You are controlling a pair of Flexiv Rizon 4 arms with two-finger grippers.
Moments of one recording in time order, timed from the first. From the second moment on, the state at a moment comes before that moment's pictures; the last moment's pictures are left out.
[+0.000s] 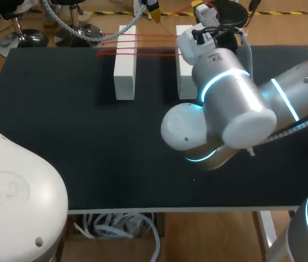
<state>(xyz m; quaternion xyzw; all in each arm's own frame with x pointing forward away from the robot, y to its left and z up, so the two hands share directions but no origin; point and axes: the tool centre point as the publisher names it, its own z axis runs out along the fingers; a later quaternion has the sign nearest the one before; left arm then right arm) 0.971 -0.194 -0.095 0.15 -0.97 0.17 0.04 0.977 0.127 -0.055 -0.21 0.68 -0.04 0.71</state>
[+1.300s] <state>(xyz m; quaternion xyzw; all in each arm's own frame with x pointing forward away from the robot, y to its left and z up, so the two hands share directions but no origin) 0.971 -0.194 -0.095 0.15 -0.97 0.17 0.04 1.000 0.134 -0.050 -0.17 0.71 -0.05 0.68</state>
